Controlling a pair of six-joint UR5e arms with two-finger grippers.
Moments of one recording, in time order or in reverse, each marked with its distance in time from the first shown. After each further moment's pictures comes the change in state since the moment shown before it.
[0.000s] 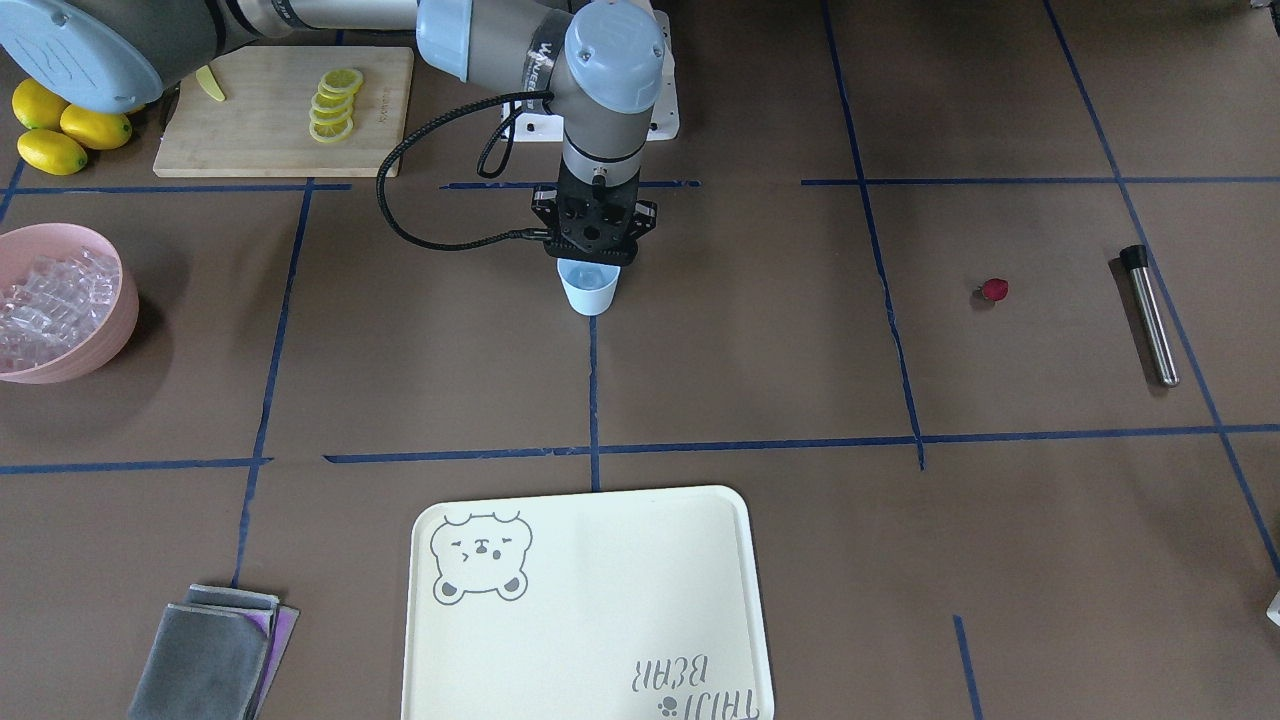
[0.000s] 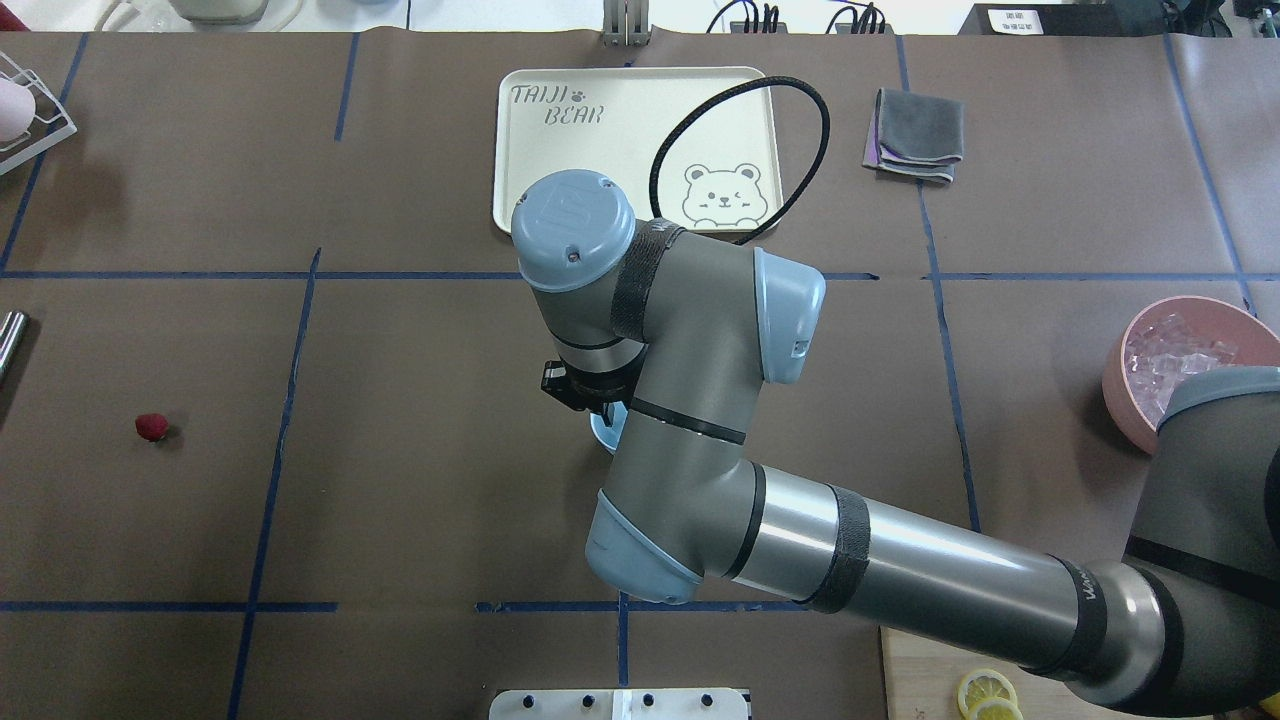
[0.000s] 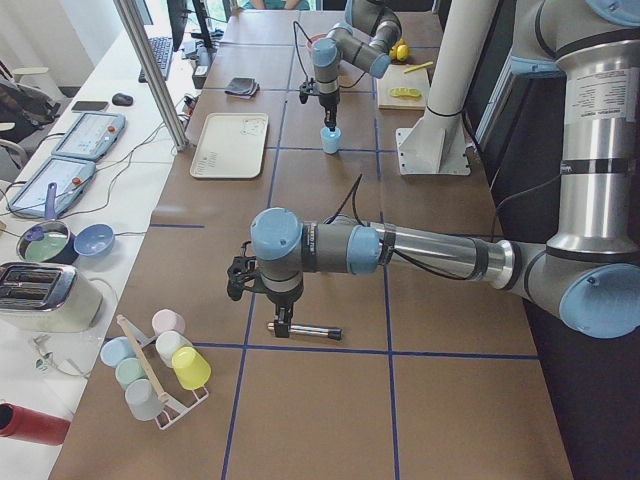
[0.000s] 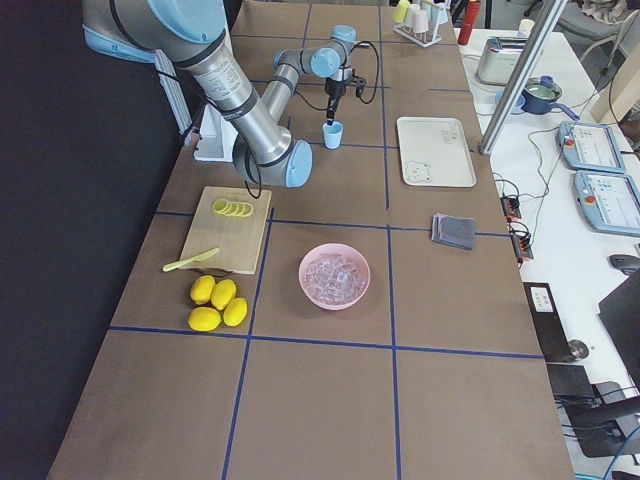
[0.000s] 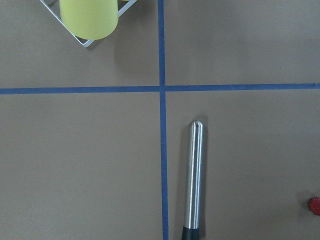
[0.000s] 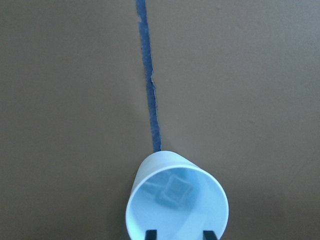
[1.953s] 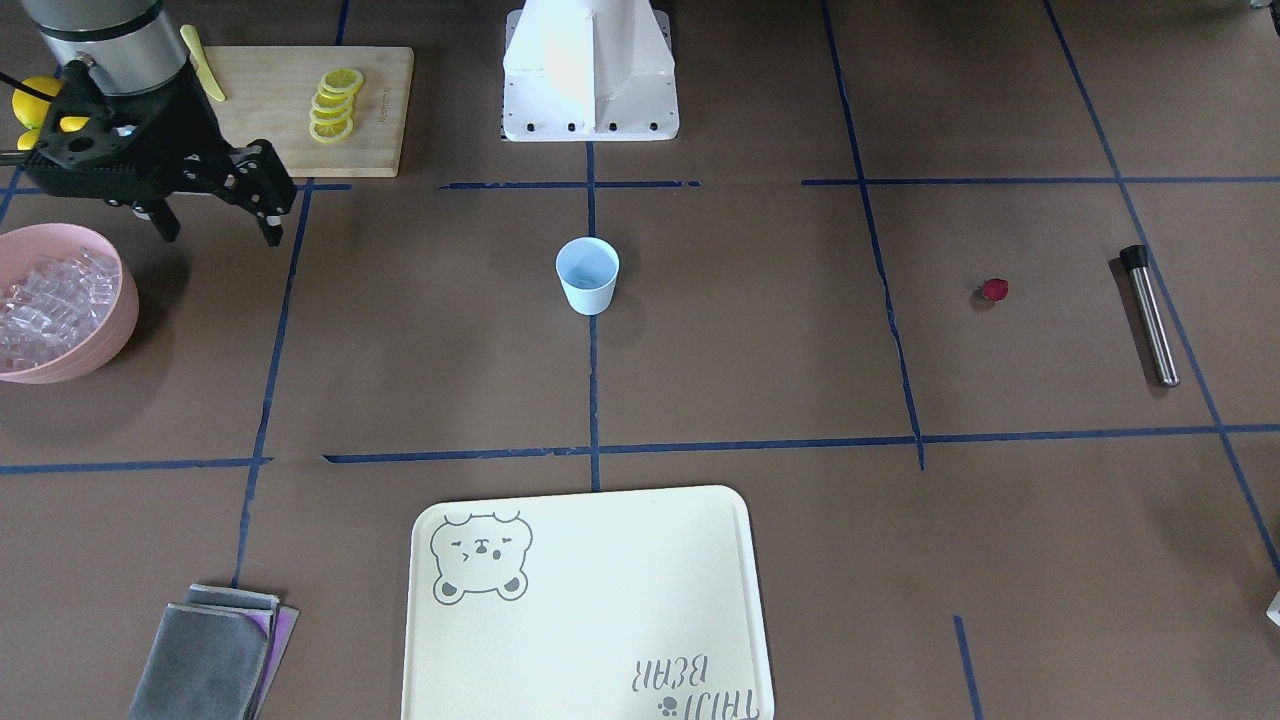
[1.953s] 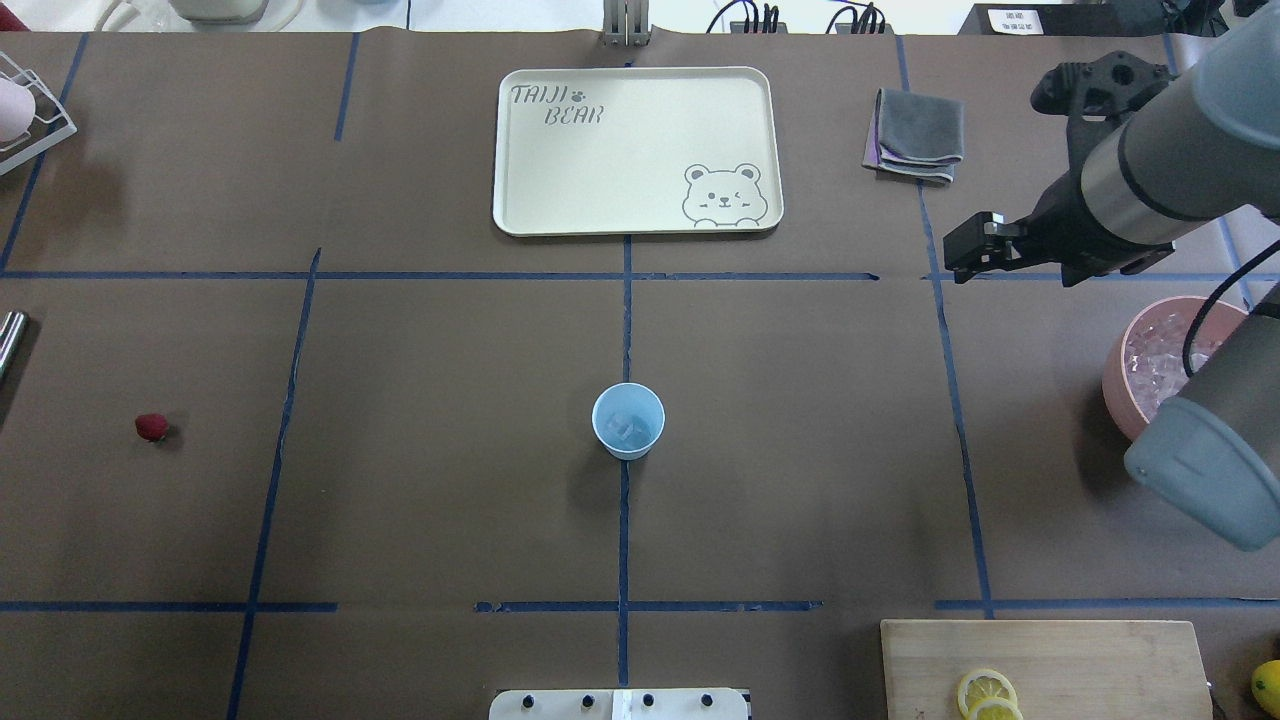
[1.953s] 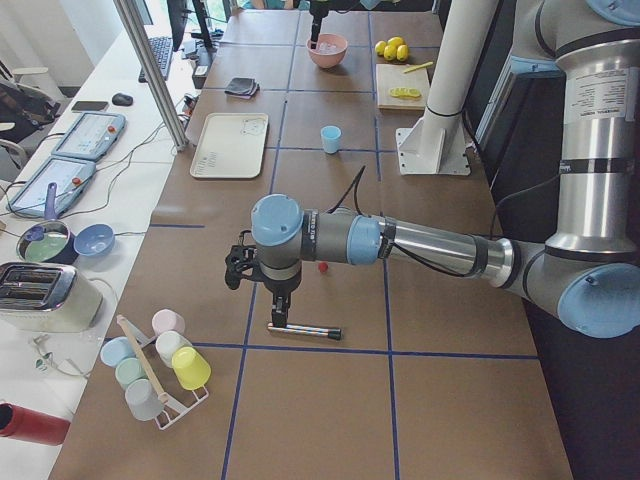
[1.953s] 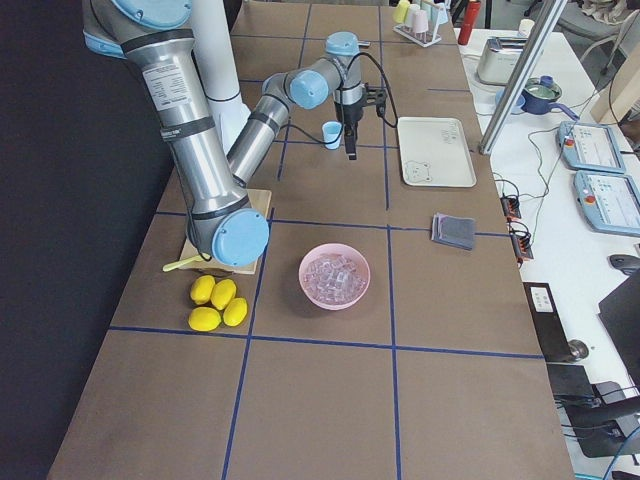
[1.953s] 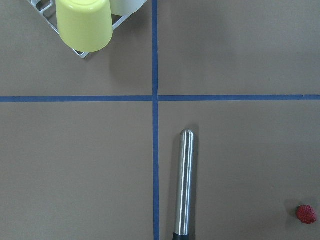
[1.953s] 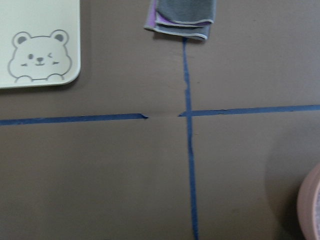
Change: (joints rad) left arm 0.000 -0.005 -0.042 0.000 0.000 -0.045; right arm 0.432 -0.662 0.640 0.058 0.020 -0.371
